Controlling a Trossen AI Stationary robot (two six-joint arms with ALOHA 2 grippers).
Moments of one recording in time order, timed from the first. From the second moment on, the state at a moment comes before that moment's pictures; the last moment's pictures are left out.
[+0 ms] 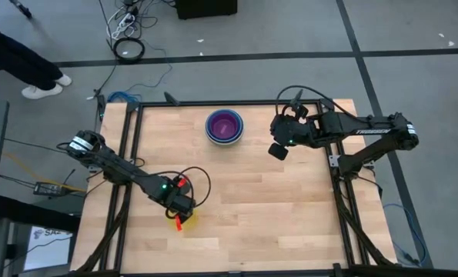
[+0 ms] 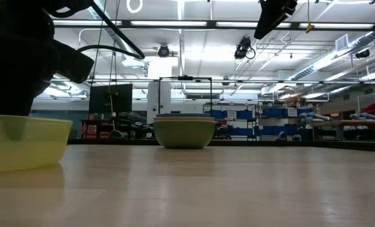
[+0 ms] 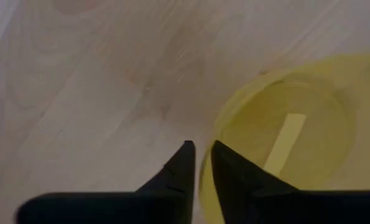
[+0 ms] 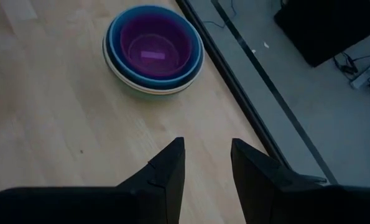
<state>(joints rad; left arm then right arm) -0.45 1.58 0.93 -0.87 -0.05 -1.20 0.05 1.32 1.41 -1.09 0.63 0.29</state>
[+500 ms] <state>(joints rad) -0.45 1.54 0.95 -0.82 -0.15 -1.16 0.04 1.32 1.41 -1.09 0.63 0.28</state>
